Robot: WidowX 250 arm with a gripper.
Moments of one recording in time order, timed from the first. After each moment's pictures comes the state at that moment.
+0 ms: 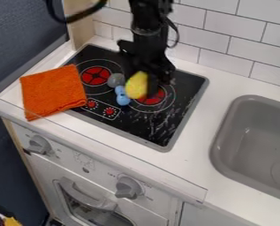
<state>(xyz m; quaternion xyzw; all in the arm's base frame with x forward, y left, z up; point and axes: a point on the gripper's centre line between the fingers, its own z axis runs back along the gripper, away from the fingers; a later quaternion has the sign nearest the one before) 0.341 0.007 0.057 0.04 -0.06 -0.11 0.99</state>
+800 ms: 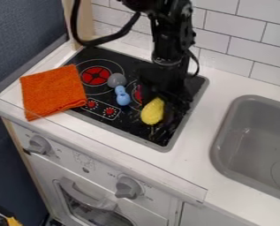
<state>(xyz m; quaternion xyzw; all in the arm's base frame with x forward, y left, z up) 0.329 -0.022 0.024 0.03 -0.03 -0.16 0.99</state>
